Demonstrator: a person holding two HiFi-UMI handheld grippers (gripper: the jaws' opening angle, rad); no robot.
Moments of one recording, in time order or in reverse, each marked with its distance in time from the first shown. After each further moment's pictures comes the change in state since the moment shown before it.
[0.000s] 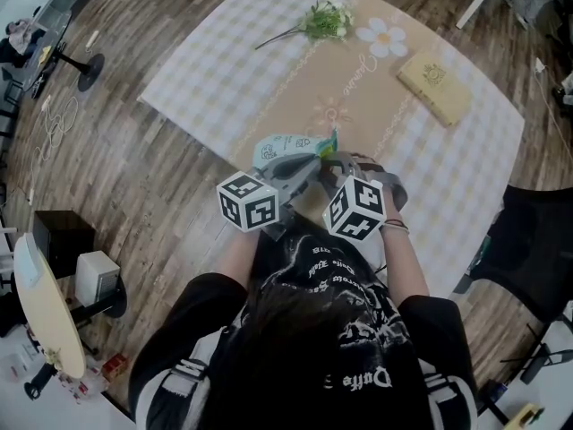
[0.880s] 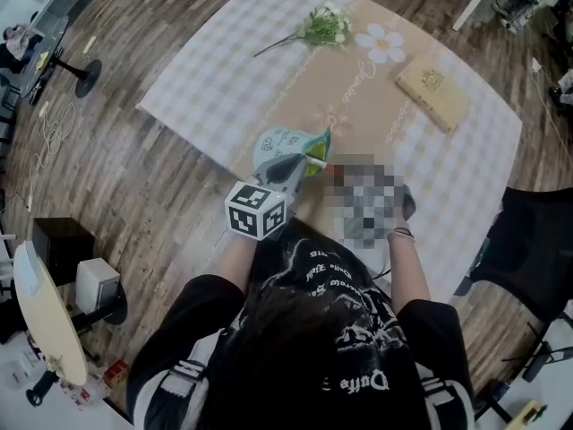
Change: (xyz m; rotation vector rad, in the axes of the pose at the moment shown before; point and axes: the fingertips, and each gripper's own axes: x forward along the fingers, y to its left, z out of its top) left arm -0.010 0.048 0.000 0.166 0.057 0.284; right arm -0.005 -0.017 -0.020 0.074 0.044 -0.054
